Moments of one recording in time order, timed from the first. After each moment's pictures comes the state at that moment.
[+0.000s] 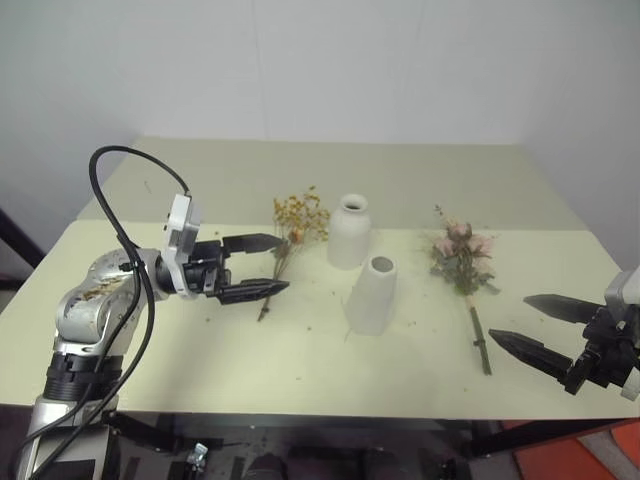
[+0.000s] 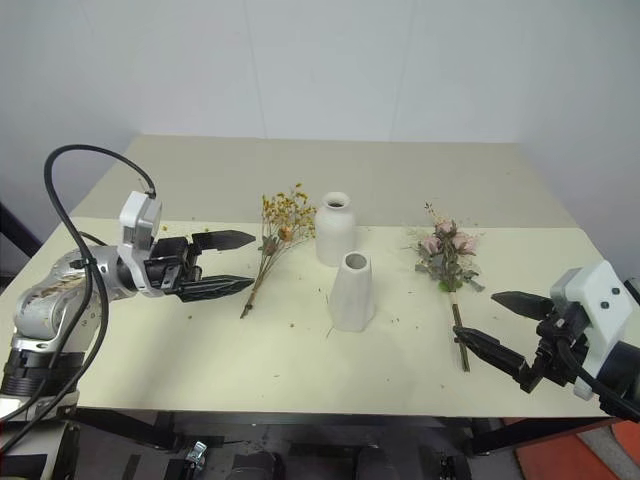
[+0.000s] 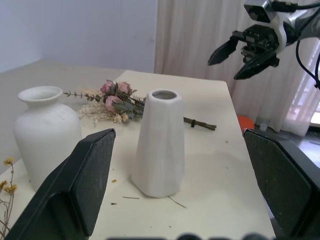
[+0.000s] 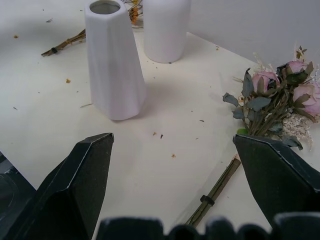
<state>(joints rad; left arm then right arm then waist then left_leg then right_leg) -0.57 0.71 0.10 -0.03 -0.69 0.50 -1.31 0.34 -0.96 -0.82 -0.73 0.93 0.81 0.69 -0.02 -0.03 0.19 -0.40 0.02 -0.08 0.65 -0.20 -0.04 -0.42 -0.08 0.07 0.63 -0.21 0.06</state>
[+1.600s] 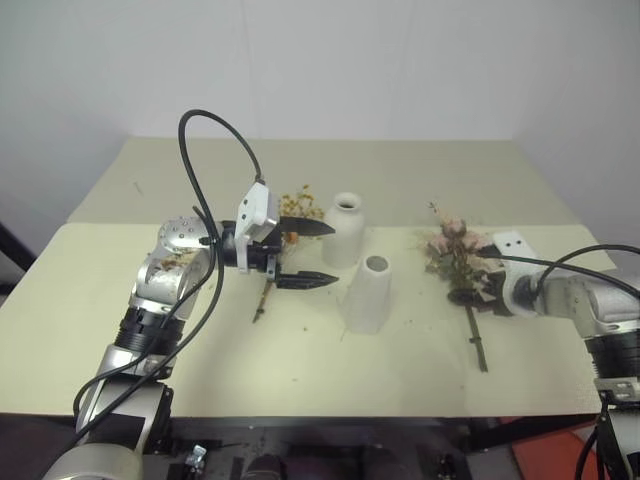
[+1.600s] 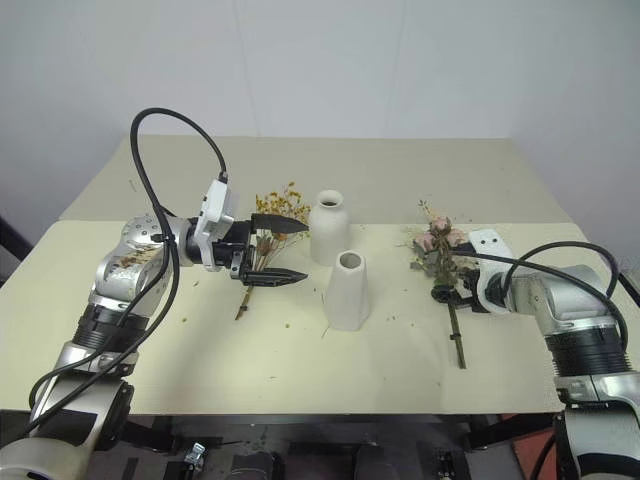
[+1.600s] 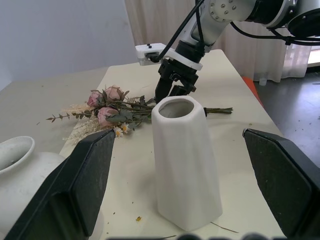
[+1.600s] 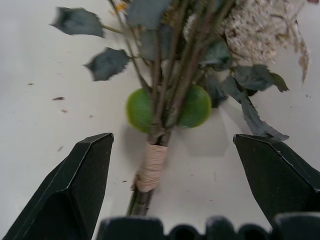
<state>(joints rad) -0.82 0.52 -0.10 0.18 -0.41 0.24 -1.34 -0.69 -0.84 0.07 0.21 0.47 1.18 0.47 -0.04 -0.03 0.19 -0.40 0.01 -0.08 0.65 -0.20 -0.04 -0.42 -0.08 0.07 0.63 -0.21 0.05</state>
